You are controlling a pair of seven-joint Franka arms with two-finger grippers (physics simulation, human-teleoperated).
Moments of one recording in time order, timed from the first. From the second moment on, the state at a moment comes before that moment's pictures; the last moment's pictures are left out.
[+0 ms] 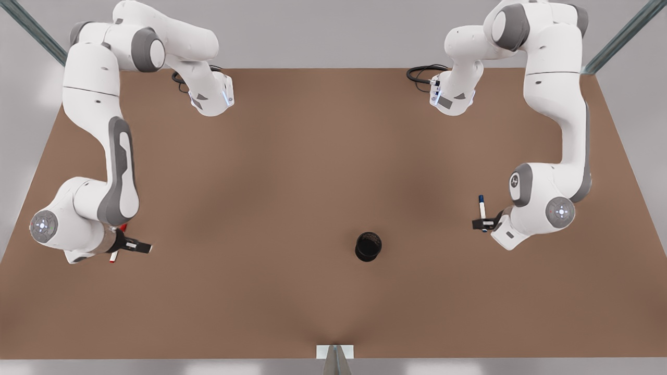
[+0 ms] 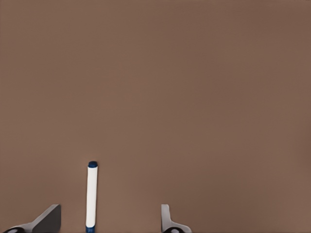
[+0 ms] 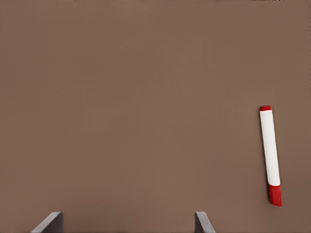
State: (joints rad) left arm 0.02 0.45 -0.03 -1.76 -0.03 2.03 -0.02; right arm -0.08 0.60 -0.11 -1.51 0.14 2.02 0.03
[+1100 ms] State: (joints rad) left arm 0.10 0.54 -0.03 -2.01 0.01 2.44 0.20; right arm -0.28 0.82 -0.09 -1.58 0.02 2.39 -0.35
